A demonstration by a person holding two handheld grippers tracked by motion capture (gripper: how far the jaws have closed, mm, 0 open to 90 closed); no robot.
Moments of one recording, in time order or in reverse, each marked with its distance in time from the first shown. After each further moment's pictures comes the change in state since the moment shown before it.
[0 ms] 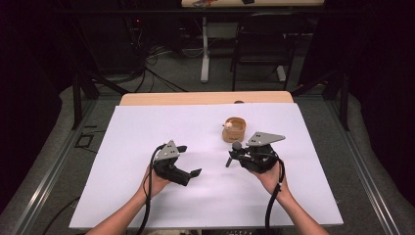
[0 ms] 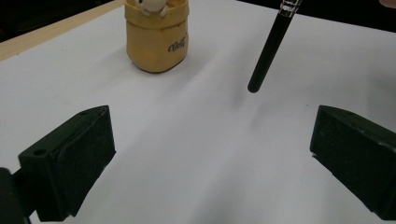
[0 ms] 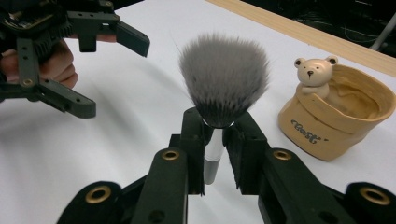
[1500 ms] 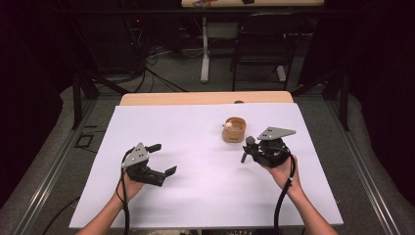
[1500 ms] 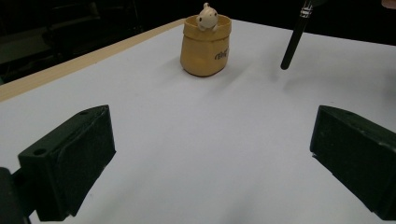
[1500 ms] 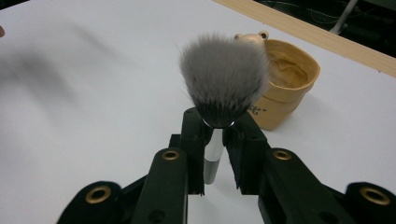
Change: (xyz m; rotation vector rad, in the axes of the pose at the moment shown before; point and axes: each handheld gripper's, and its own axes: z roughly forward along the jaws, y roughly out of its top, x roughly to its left) left arm 0.024 -0.033 -0.062 -0.118 0.107 -0.005; right arm -0.028 -0.003 -0.017 0.071 -0.111 0.014
